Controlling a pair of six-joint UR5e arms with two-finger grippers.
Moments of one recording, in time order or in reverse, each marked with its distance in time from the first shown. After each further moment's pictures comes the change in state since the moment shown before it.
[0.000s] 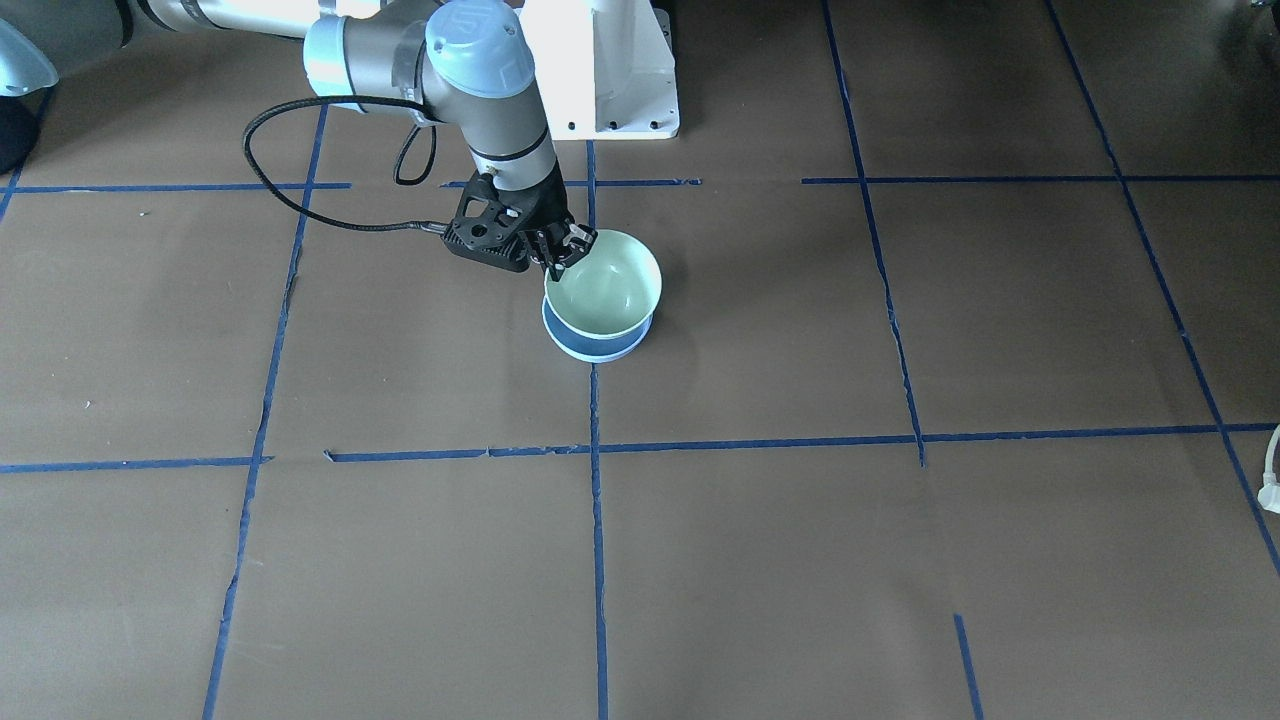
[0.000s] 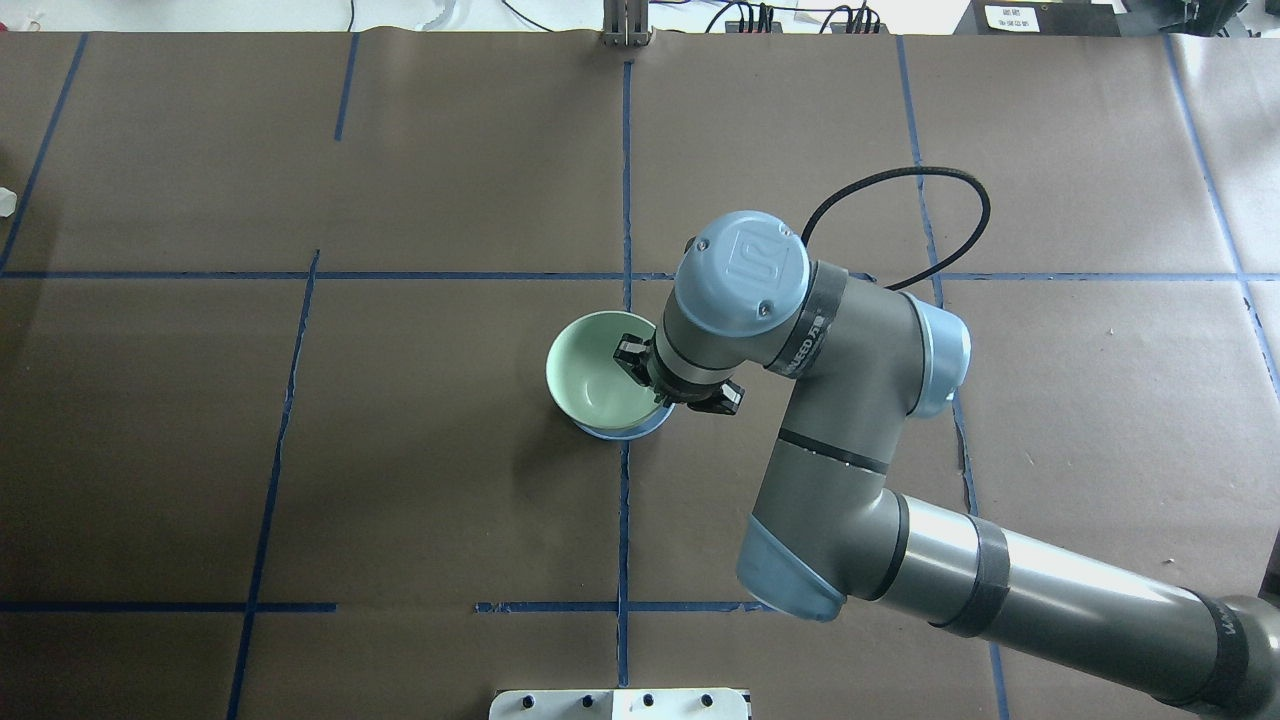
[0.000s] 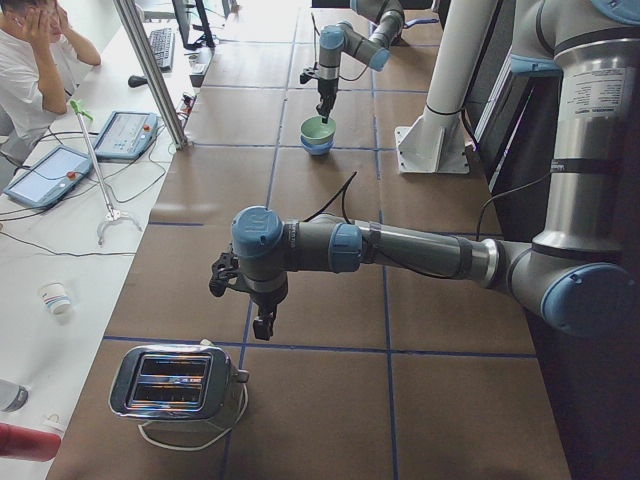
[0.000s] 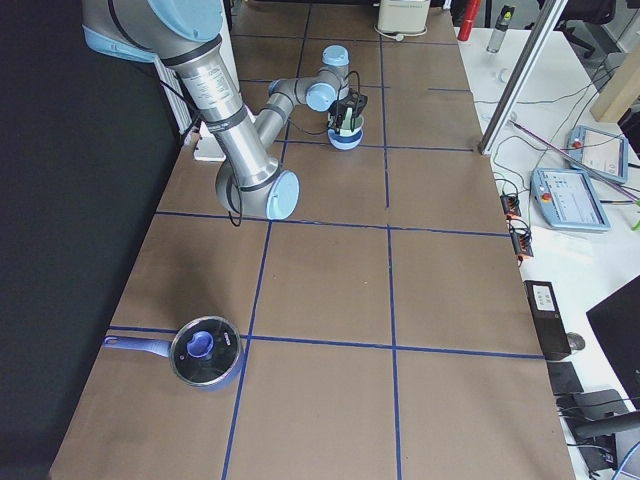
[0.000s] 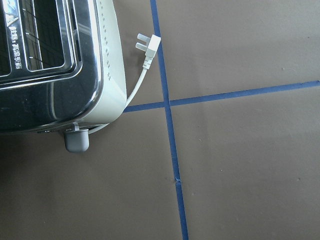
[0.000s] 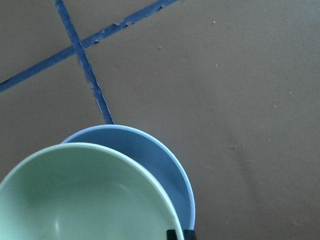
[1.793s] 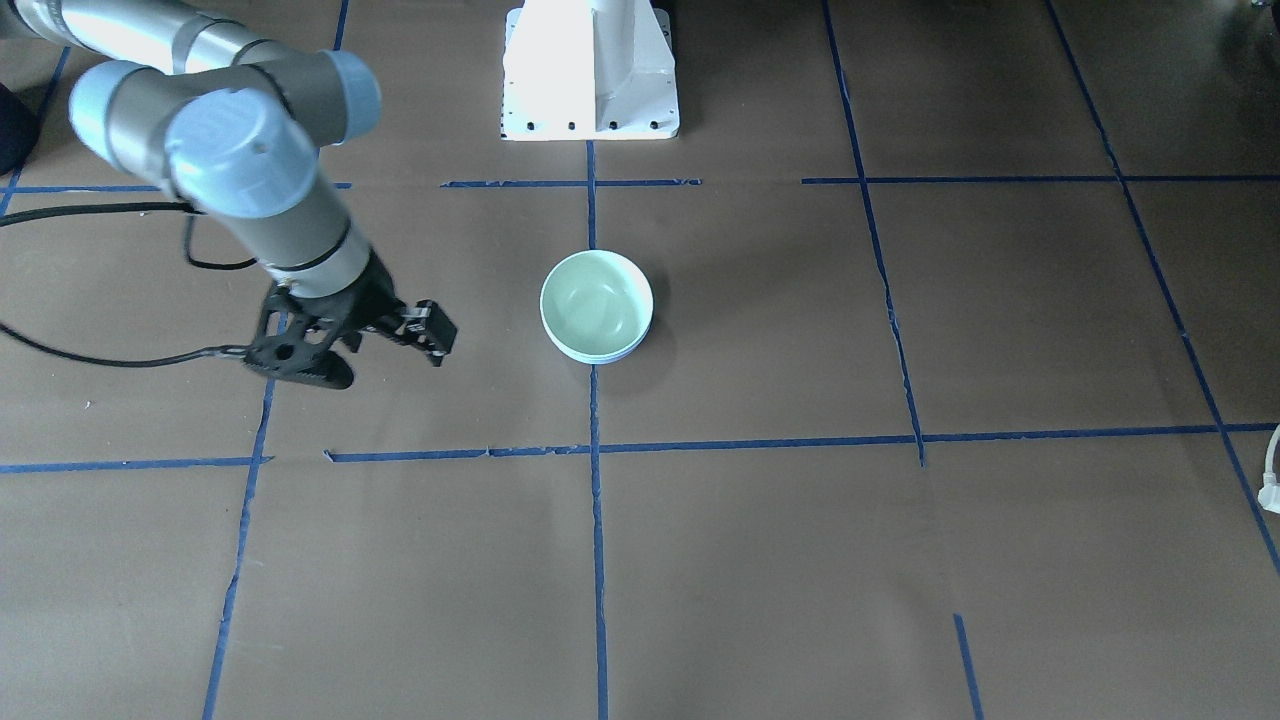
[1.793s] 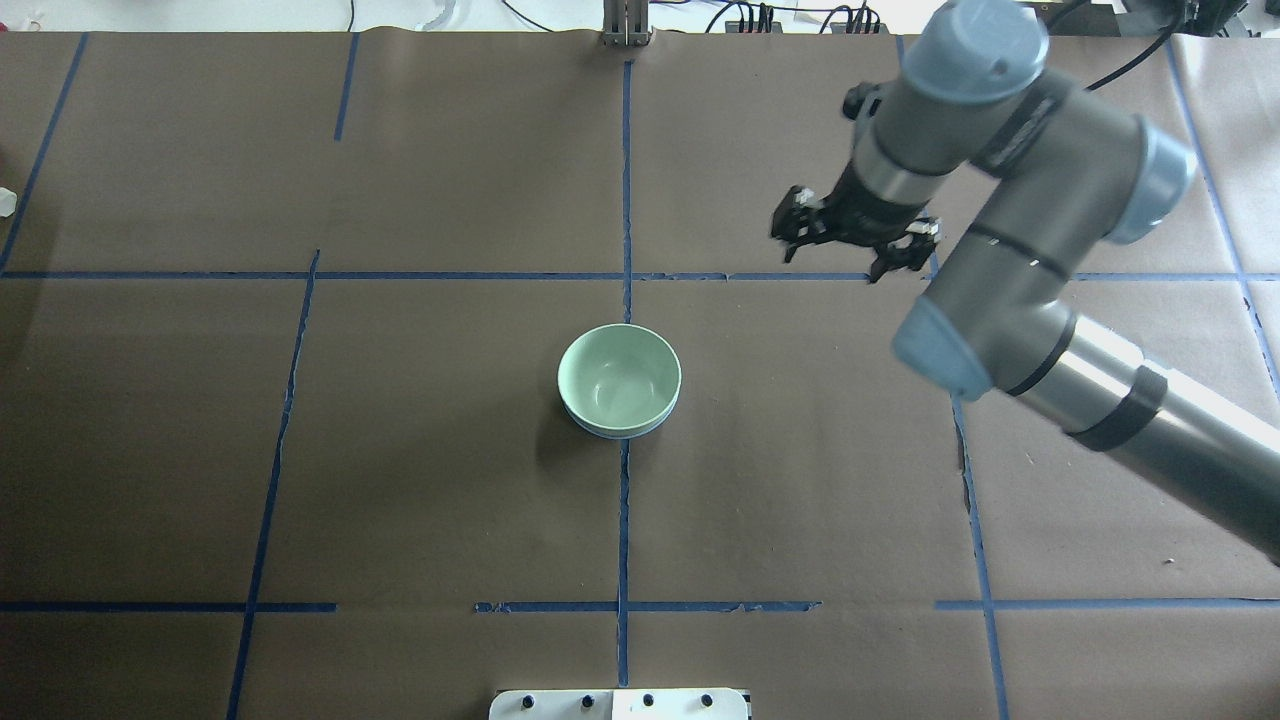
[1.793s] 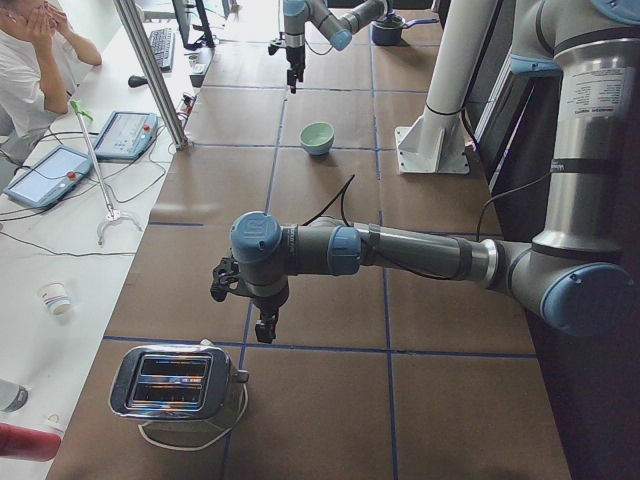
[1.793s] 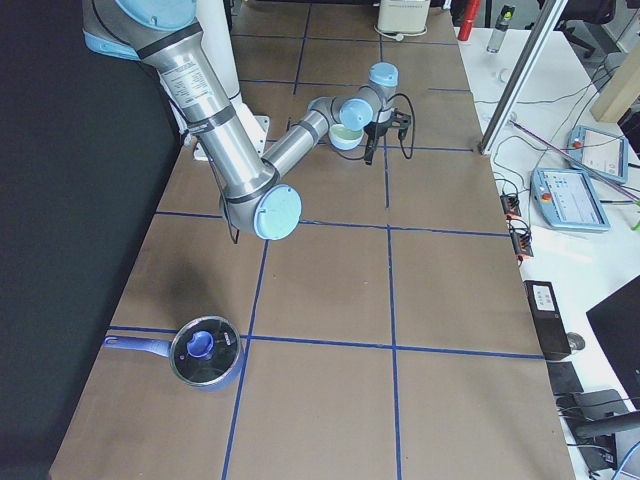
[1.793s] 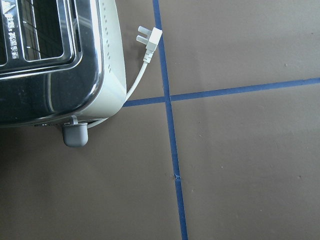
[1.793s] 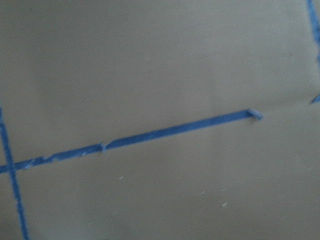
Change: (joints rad) left arm 0.004 0.001 0.015 0.012 -0.005 -0.001; right arm 0.402 -0.135 -0.024 -0.056 0.316 -0.590
